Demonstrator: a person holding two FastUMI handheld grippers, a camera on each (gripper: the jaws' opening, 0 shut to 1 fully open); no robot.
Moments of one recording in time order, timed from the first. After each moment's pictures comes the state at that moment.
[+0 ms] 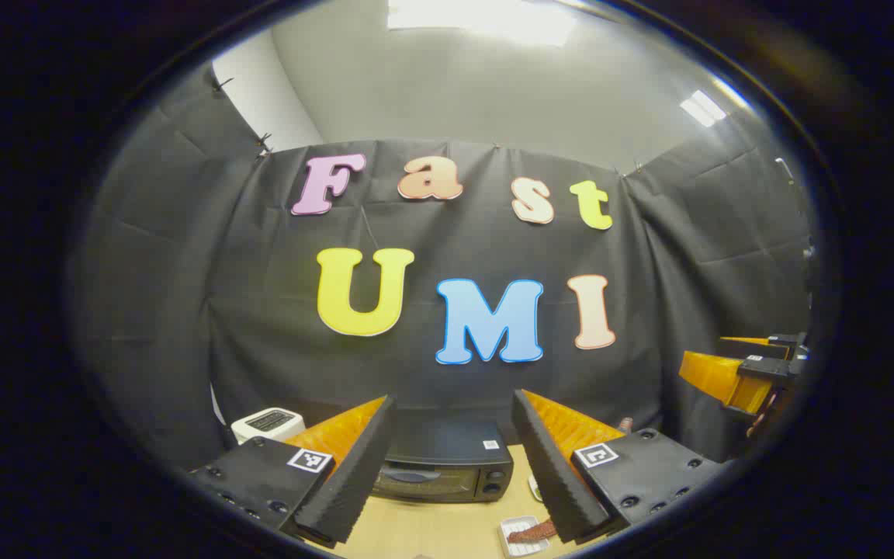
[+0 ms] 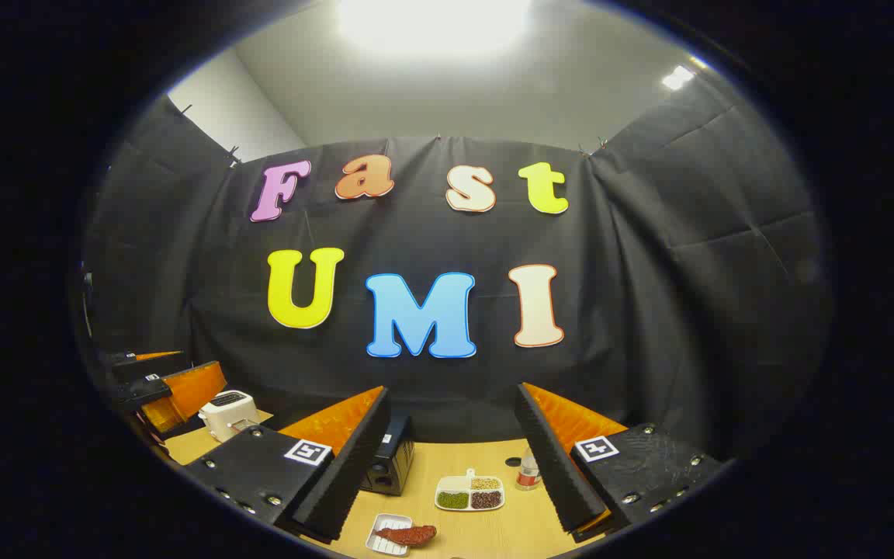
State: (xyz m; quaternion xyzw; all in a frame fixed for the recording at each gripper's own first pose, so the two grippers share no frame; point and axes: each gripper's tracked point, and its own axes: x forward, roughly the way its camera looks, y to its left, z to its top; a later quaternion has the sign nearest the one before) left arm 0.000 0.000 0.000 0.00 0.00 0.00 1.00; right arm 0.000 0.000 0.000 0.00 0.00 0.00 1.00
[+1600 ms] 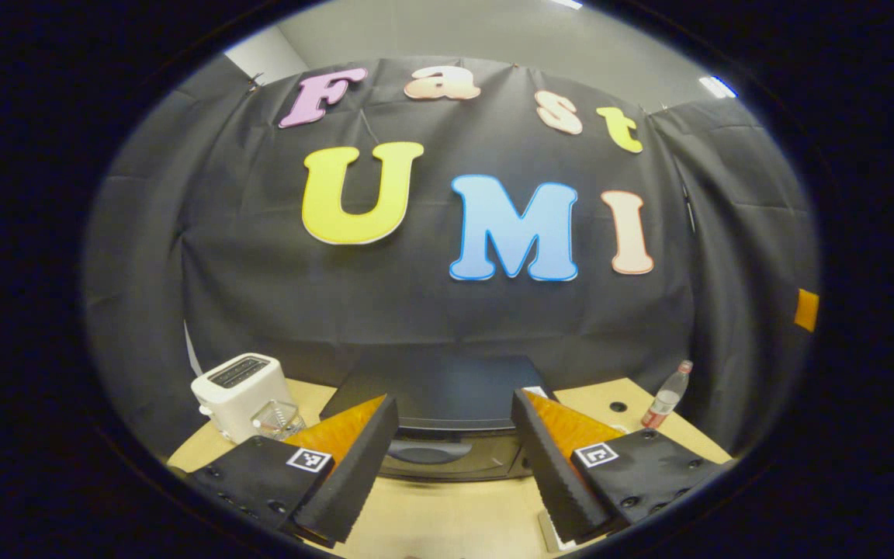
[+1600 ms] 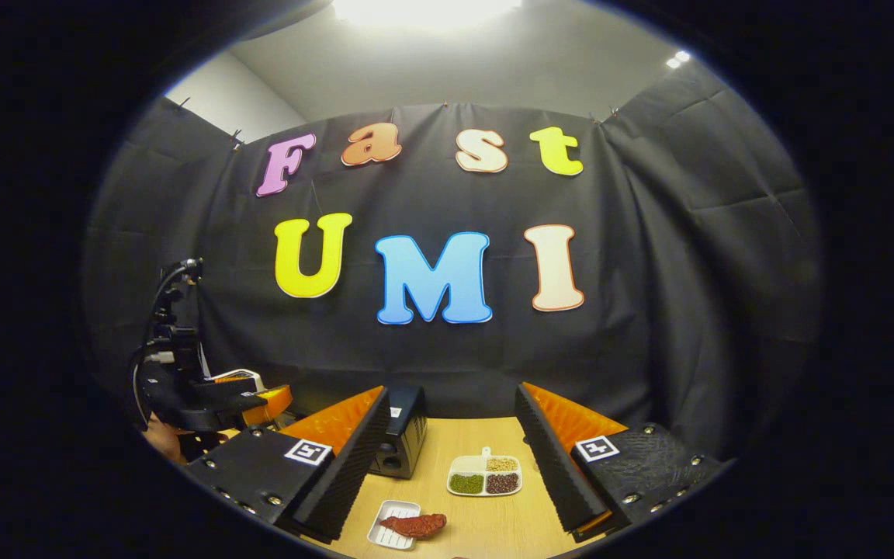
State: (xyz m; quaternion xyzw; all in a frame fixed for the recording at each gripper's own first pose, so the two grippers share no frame) left arm 0.147 0.057 -0.192 -0.01 0.16 0.01 0.99; right arm 0.027 0.007 -0.058 0.00 0.06 0.02 1.00
